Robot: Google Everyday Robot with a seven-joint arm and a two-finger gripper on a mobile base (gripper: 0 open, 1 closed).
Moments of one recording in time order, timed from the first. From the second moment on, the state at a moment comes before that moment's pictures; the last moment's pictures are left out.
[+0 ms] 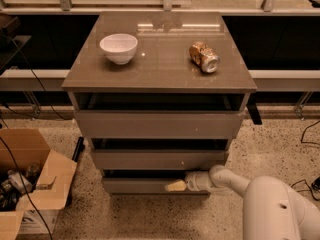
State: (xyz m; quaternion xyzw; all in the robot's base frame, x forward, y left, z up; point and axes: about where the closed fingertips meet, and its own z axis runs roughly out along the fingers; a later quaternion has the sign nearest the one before) arm 0.642 -0.103 0.215 -0.25 0.87 0.32 0.28
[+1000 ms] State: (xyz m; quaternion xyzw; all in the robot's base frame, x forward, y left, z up) arm 0.641 -0.100 0.214 -0.25 0.87 0.32 0.28
